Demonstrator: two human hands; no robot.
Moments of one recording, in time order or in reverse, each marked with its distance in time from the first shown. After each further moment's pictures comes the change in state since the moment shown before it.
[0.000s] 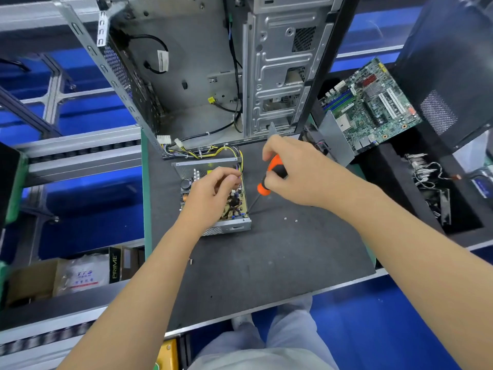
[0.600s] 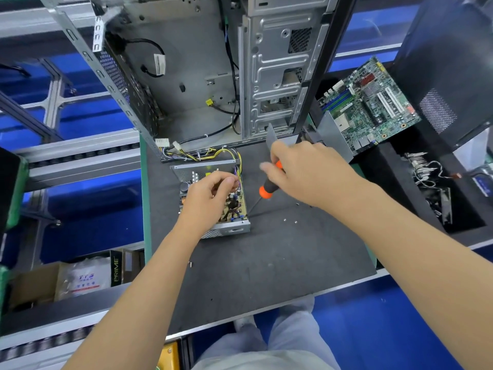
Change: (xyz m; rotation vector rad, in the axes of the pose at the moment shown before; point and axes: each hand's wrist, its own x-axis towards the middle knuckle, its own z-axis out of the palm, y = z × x) left_hand 0.000 0.002 0.000 0.043 0.035 -0.006; right_hand -0.003 0.003 -0.005 -0.308 0.047 0.038
